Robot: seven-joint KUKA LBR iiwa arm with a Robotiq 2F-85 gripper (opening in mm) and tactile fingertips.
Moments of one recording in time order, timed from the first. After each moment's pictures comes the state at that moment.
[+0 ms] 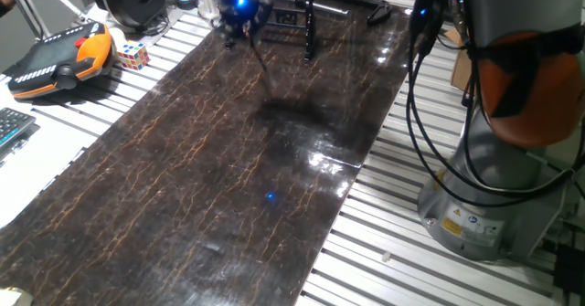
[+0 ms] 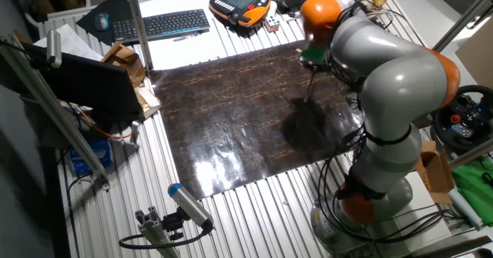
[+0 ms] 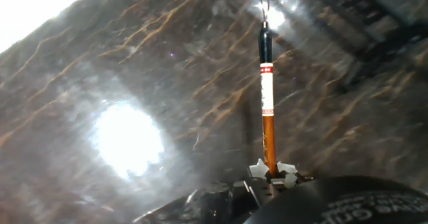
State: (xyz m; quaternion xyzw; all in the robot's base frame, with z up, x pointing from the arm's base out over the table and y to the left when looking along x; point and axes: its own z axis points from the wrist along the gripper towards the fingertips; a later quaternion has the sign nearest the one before) arm 0.539 -0.109 0.221 0.34 0.93 -0.12 0.07
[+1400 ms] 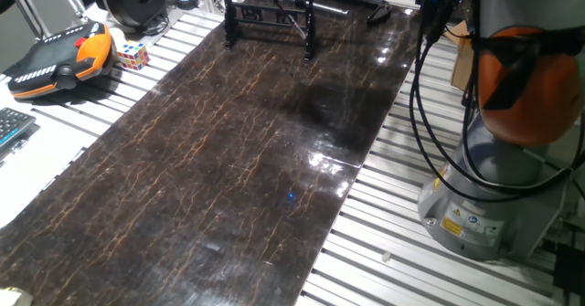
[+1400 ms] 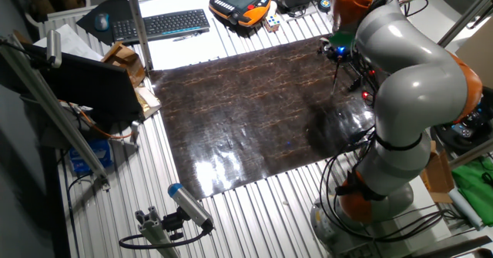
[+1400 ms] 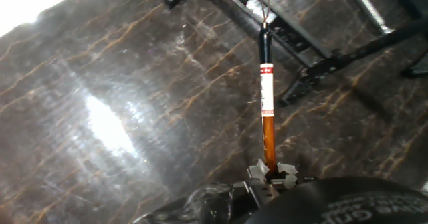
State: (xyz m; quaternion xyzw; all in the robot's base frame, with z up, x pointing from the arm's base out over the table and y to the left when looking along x) arm 0.516 -0.154 0.284 0.31 0.94 -0.12 0.06
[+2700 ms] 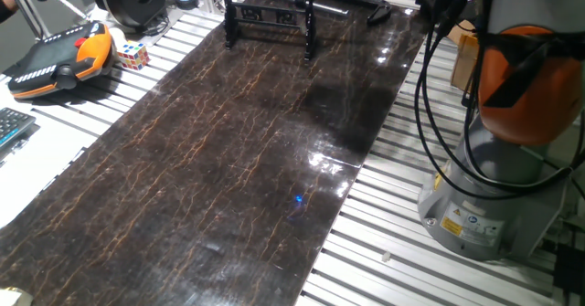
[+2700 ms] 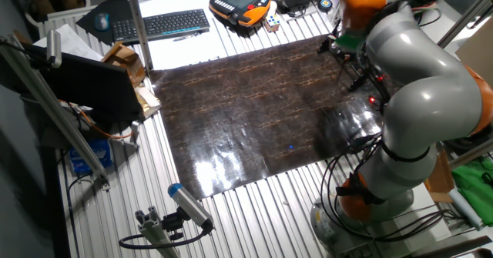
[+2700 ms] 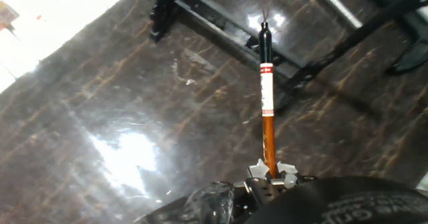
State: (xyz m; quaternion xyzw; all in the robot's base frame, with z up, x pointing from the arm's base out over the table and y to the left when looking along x) arm 0.492 -0.186 0.320 0.36 0.92 -0.11 0.09
